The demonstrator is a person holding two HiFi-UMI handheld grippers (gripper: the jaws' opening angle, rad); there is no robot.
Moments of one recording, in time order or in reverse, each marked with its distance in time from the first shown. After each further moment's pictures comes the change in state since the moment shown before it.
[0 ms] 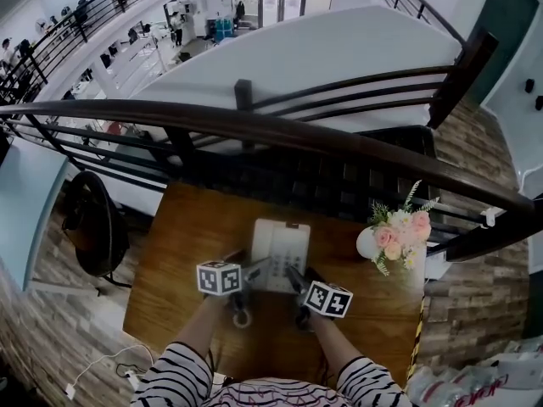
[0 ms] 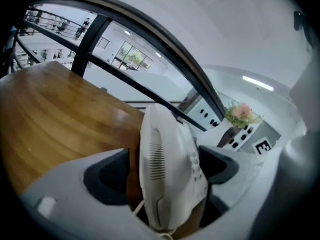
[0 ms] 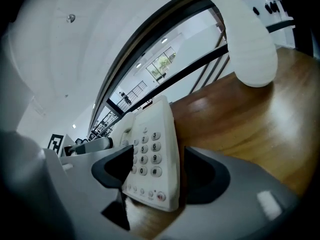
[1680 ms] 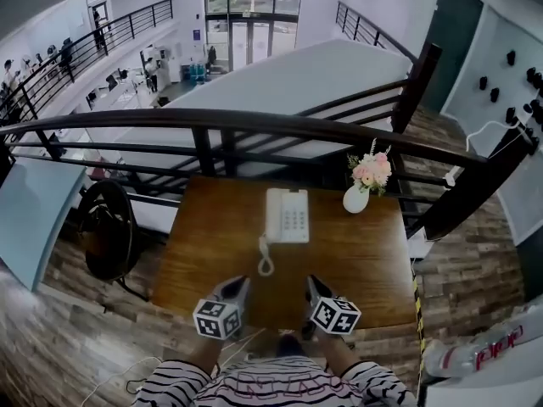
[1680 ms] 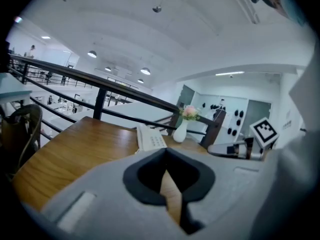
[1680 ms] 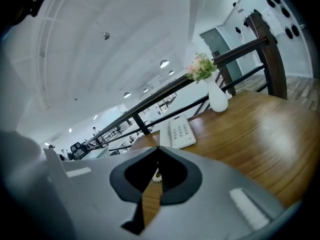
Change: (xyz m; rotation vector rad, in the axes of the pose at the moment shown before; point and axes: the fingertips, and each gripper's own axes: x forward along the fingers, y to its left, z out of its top) left arm -0.349 -0.138 -0.162 0.348 -0.229 0.038; right arm -0.265 0.165 -0.201 -0.123 -0.342 -0.028
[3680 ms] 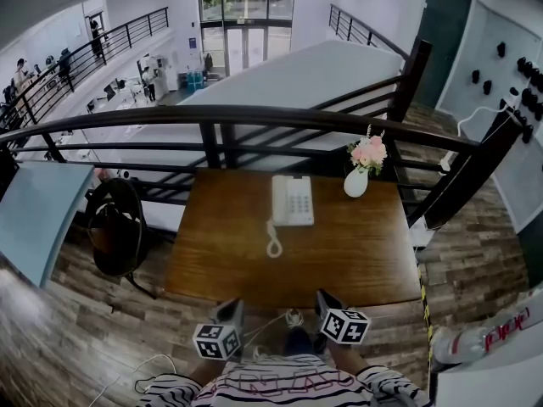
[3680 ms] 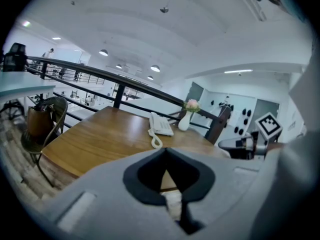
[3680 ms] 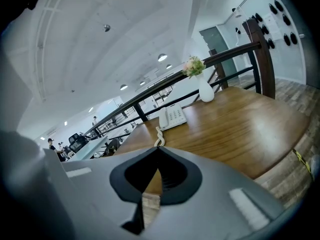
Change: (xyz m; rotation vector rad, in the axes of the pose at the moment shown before) left arm -0.139 -0.018 -0.086 -0.067 0.040 0.109; right arm -0.111 0.026 -0.087 -0.016 0.082 -0.068
